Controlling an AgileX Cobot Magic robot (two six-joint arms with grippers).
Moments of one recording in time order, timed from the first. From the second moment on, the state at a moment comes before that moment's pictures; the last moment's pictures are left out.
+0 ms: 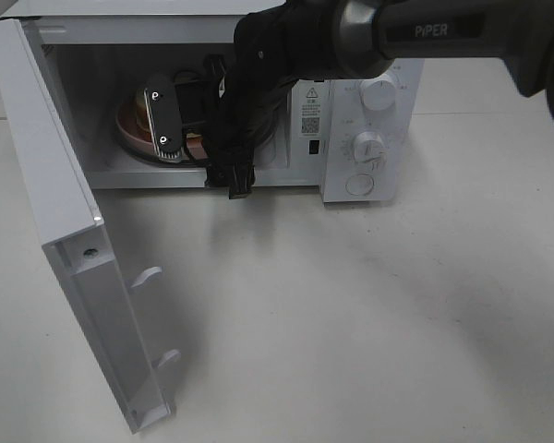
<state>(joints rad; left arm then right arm) 0.07 0.00 -0.50 -0.11 1.03 0.15 0.66 2.29 -1.82 -0.04 0.45 -1.19</state>
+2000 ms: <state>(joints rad) 0.07 0.00 -0.50 -0.10 1.03 0.15 0.66 2.54 -2.17 -0.10 0.64 -1.06</state>
